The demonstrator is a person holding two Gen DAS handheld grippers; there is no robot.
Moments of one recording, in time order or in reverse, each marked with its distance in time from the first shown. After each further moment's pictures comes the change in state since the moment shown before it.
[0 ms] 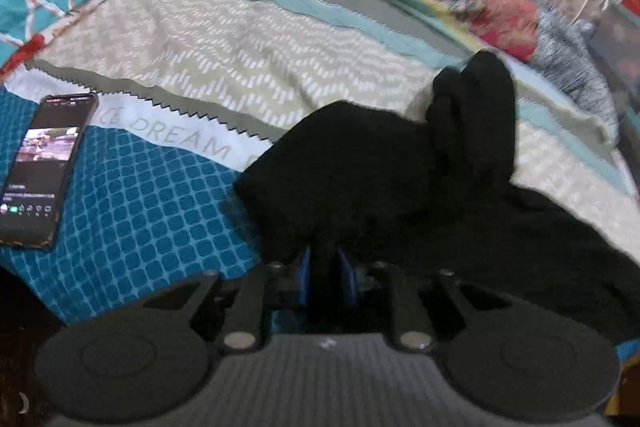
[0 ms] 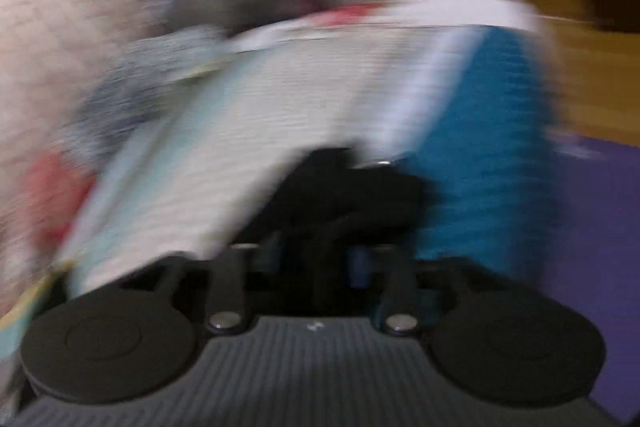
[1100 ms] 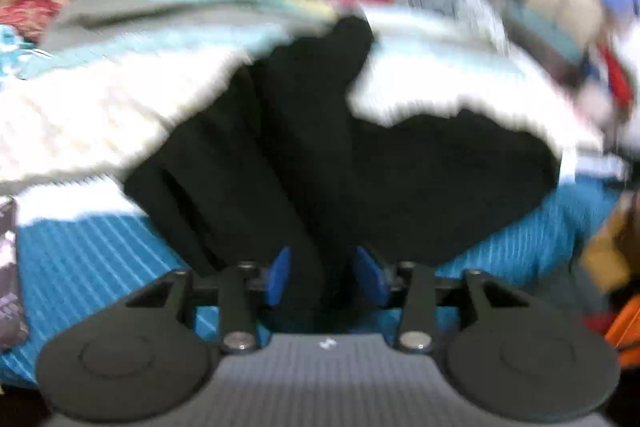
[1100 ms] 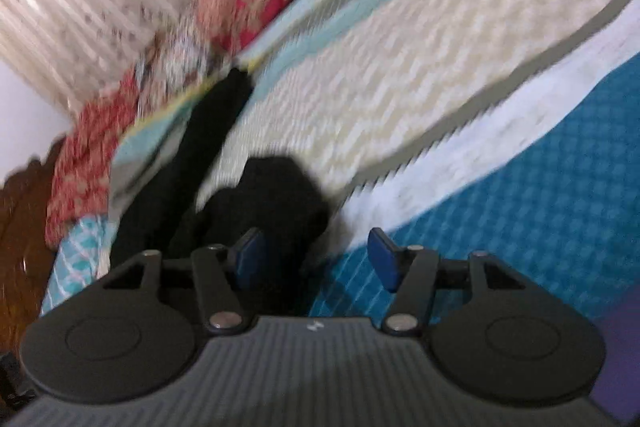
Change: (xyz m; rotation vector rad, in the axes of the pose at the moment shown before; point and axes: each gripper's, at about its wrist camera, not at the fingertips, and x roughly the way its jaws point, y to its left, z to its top) left arm -0.039 -0.034 -0.033 0.399 -0.032 -0.185; right arm -0.033 0.096 -0.053 -0.347 0.462 0.560
